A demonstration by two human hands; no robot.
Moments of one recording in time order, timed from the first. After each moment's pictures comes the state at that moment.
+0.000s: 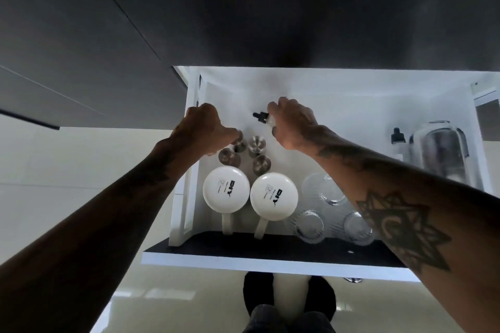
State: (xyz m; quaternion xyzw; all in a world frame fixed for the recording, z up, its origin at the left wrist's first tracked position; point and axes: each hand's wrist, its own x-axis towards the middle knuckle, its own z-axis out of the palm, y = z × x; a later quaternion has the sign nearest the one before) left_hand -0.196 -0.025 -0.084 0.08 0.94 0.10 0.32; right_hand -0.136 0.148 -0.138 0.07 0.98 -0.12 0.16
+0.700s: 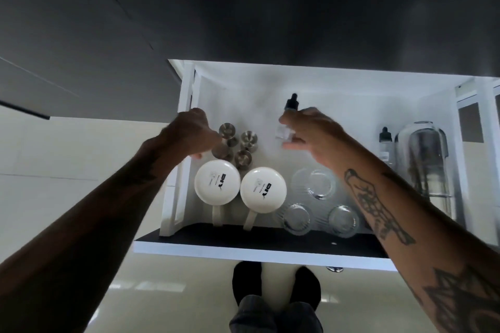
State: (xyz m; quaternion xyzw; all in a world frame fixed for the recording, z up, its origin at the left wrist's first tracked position) left_hand -0.185 -0.033 -0.065 0.02 0.91 0.09 0.40; right_hand -0.093 0.160 -0.084 0.46 0.62 -0.61 0.17
